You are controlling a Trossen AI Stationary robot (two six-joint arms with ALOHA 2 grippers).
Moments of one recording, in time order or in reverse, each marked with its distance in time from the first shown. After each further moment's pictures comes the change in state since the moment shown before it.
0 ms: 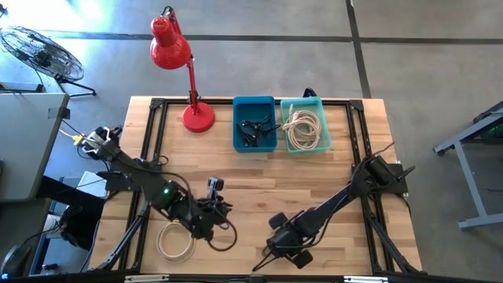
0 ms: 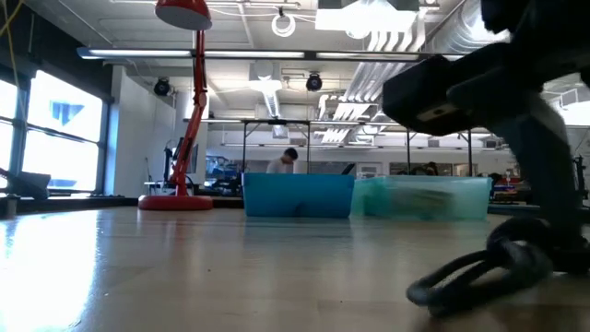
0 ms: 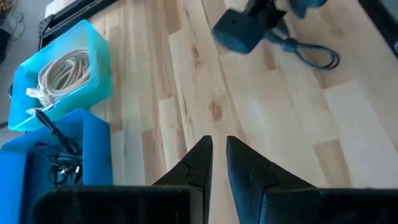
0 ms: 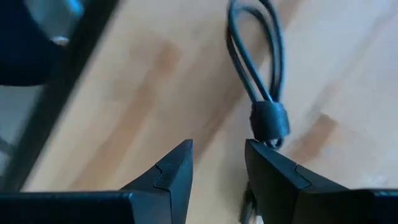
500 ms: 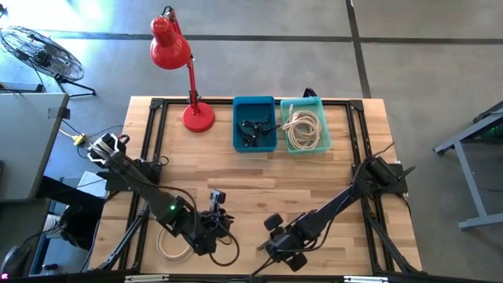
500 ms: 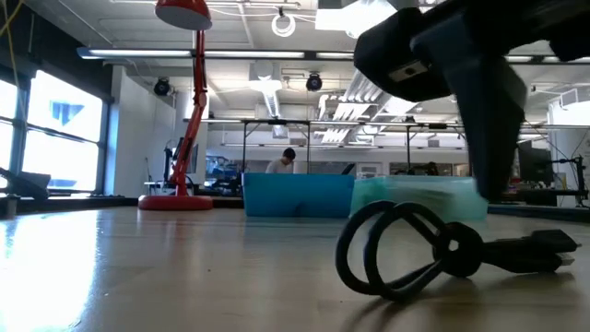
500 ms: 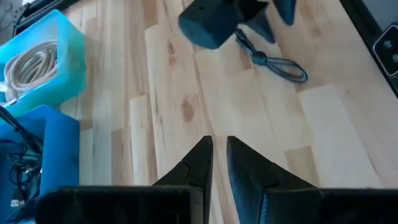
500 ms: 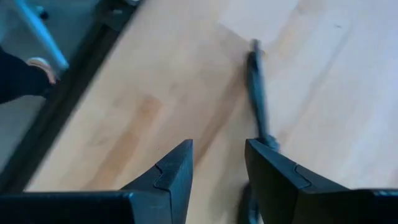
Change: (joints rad) left arm -0.069 0.103 0.000 0.059 -0.018 -0.110; right arm 0.023 0.001 0.036 0.060 0.137 -0.005
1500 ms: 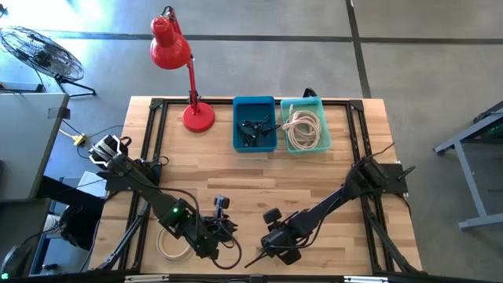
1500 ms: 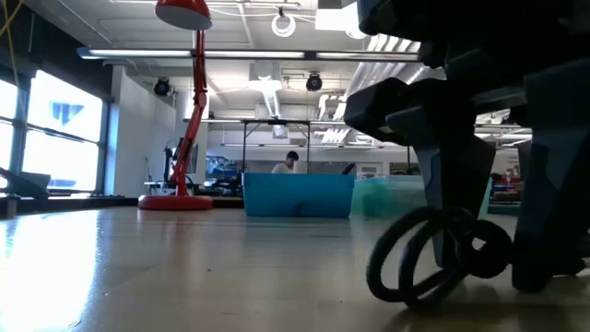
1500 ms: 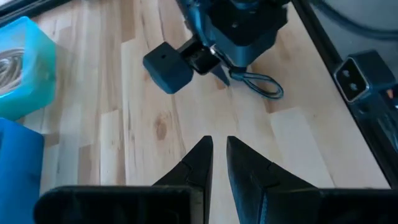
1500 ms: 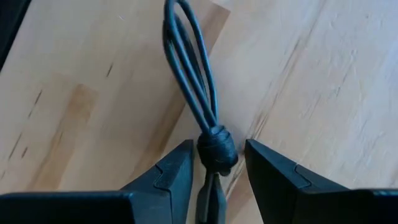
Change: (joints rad) left arm 0.000 0.029 0.000 0.110 0.066 -0.015; right arm -0.045 0.077 -0.002 -0.008 0.039 0.053
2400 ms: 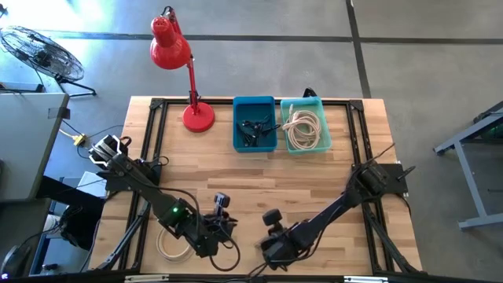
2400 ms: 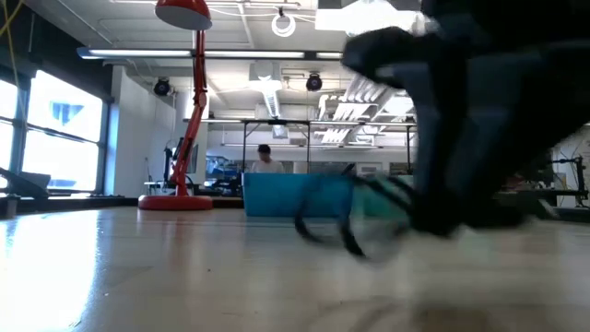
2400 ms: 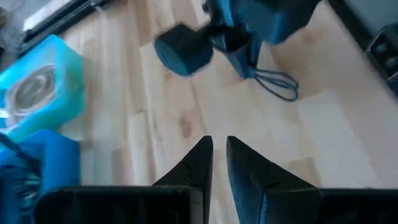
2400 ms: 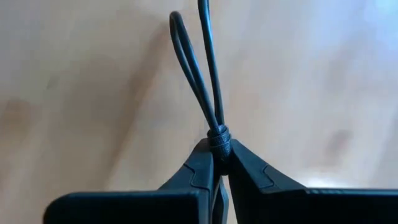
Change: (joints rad) left arm 0.001 0.000 0.000 -0.031 -0.070 0.112; right arm 0.061 0.050 0.136 -0.162 0.272 0.026
